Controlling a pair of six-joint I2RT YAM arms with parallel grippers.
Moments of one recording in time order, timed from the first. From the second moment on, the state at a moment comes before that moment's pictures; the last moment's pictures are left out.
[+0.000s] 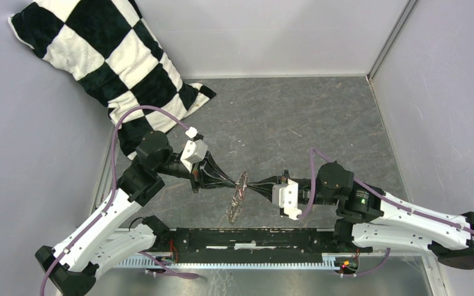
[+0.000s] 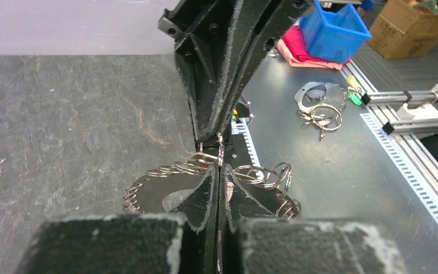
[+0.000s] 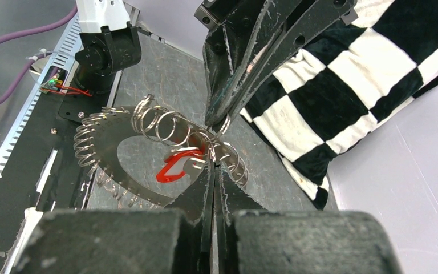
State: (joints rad) left arm -0.66 0.80 0.86 -0.10 1.13 -0.04; right arm 1.24 0.77 0.84 -0.12 -0.25 -0.61
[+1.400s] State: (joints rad) left arm -0.66 0.87 0.86 0.12 0.94 -0.30; right arm 1.24 0.62 0.61 0.26 0.01 -0.57
